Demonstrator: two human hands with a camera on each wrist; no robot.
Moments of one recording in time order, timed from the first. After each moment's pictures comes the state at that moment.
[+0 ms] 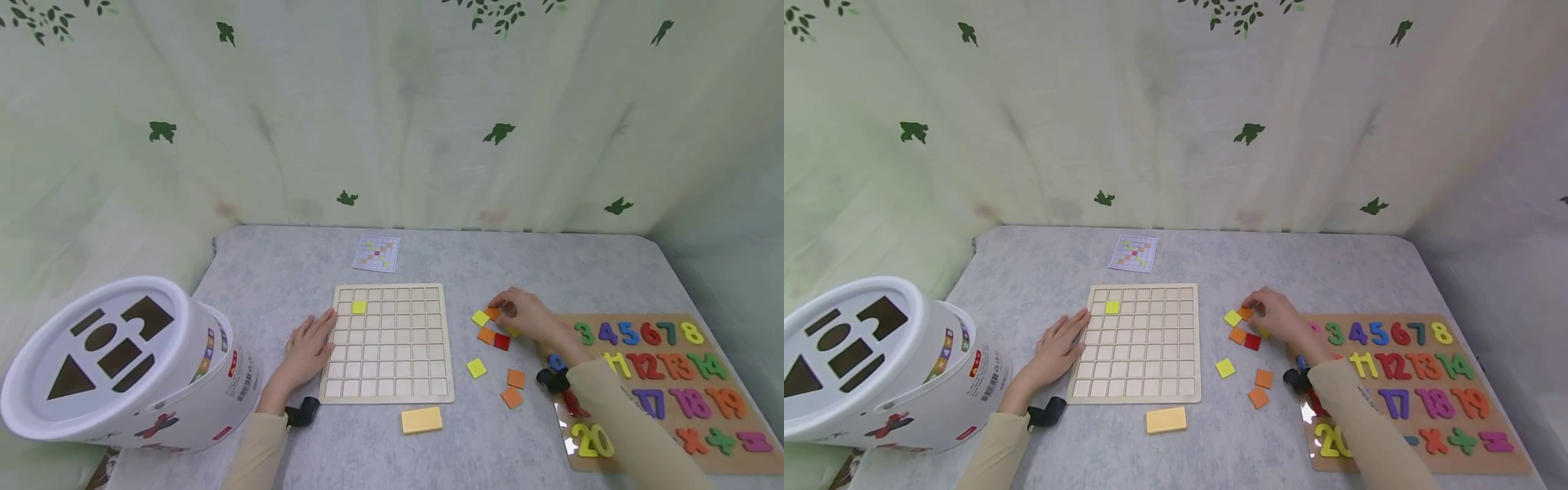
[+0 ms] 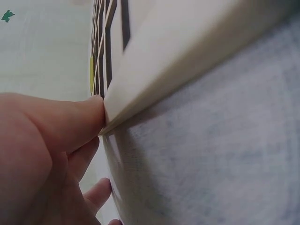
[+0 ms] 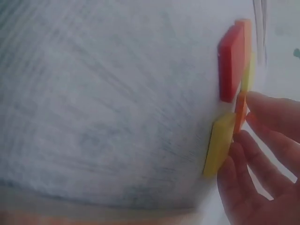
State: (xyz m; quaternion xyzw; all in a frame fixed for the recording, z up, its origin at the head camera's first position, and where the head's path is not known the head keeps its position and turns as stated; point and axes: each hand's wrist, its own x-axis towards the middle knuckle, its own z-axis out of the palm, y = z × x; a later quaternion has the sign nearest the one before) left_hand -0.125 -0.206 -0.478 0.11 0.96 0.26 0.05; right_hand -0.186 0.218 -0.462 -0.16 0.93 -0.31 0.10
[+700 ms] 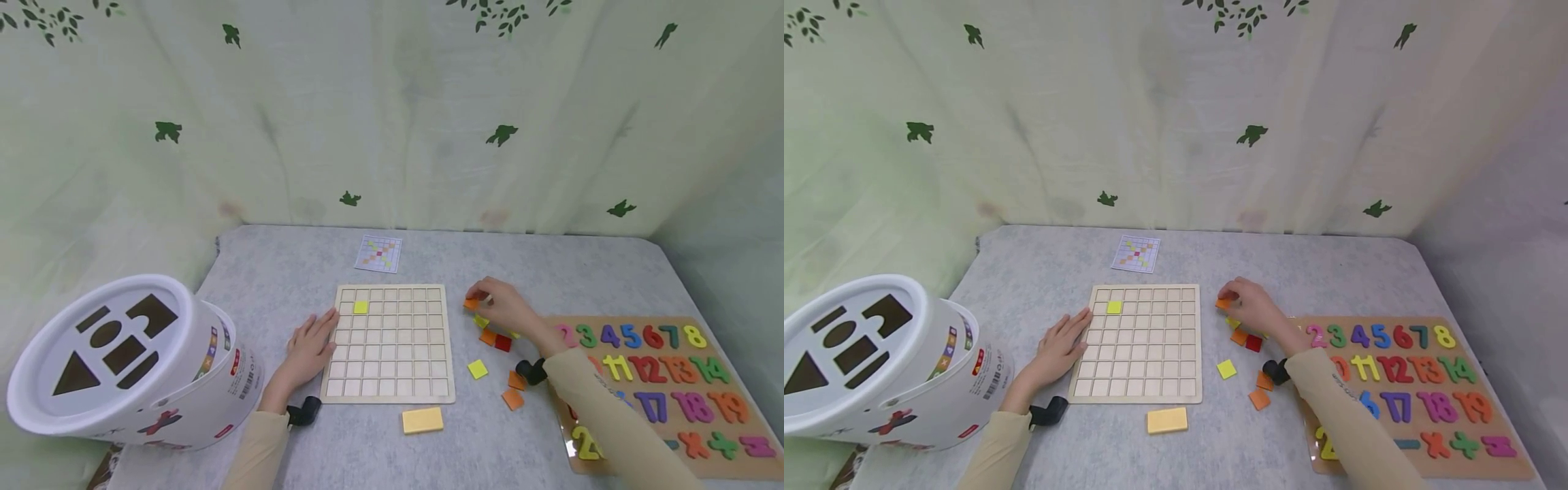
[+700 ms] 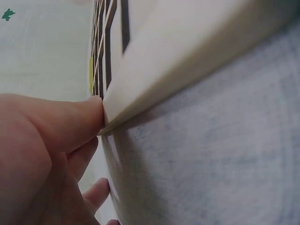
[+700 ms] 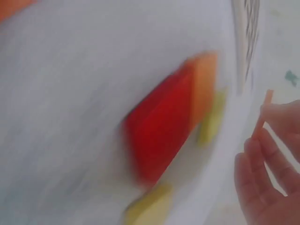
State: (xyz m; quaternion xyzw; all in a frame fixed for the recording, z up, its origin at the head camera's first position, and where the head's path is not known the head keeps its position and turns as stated) left_hand -0.125 -0.206 -0.477 0.12 0.96 0.26 0.04; right_hand -0.198 0.176 -0.454 -0.20 0.92 -0.33 0.06
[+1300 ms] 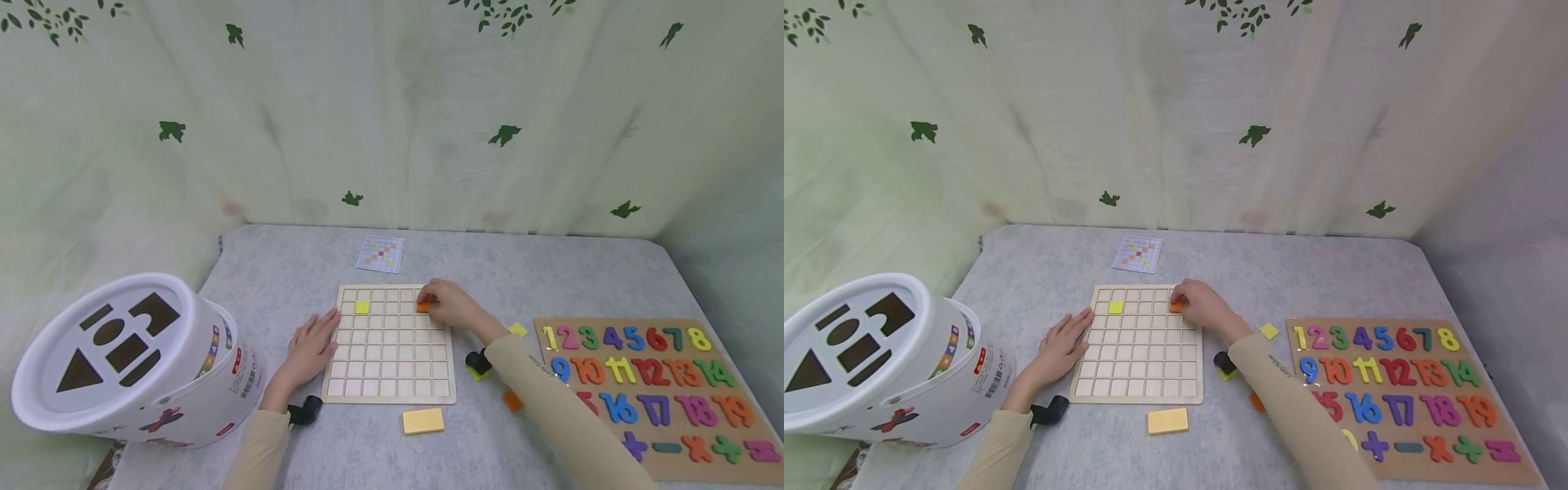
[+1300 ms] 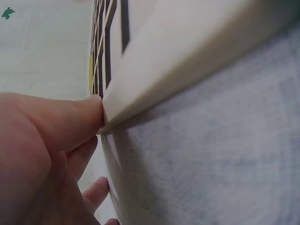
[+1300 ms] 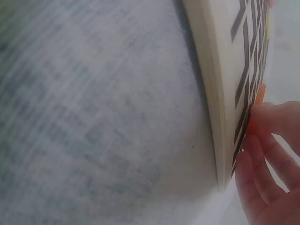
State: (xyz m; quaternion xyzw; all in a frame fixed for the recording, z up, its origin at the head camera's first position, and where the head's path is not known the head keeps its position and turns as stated) left_hand -0.124 -0.207 -0.477 0.12 0.96 0.27 0.04; right_hand -0.218 0.093 -0.460 -0.28 0.91 -0.30 0.08
